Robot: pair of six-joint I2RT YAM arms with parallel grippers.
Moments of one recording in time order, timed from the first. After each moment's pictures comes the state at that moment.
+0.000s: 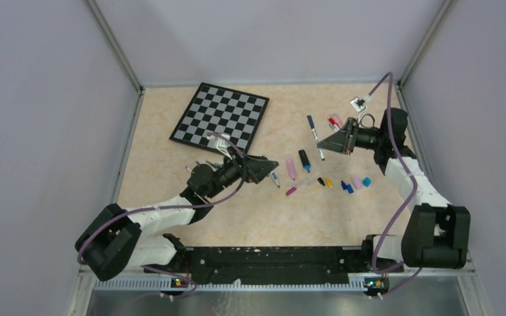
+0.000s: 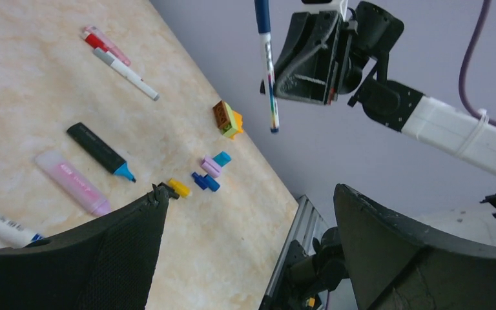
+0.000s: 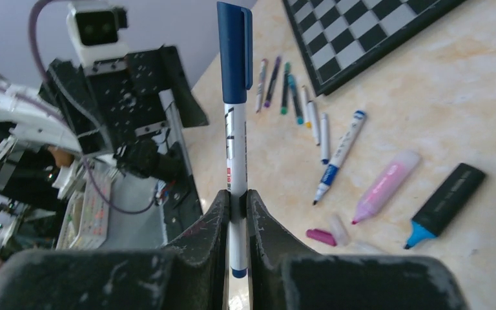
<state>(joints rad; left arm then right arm) -0.72 1.17 0.38 0.96 0.23 -0.88 -0.06 1.32 0.86 0.06 -1.24 0.37</state>
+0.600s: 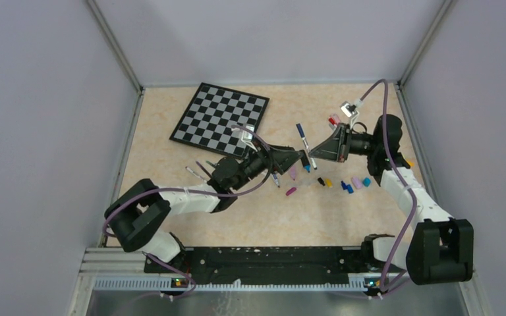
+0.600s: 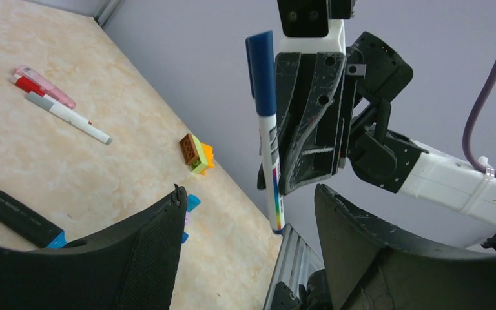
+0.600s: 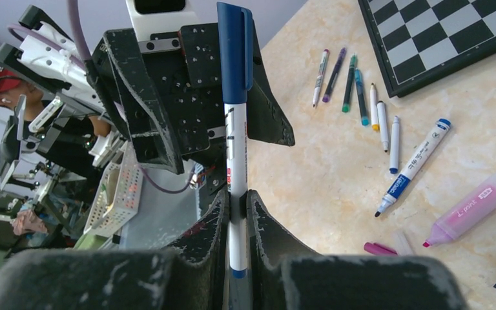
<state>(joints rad) -0.87 1.50 0.63 1.14 0.11 -0.86 0.07 1.18 0.74 0.30 -1.30 0.61</state>
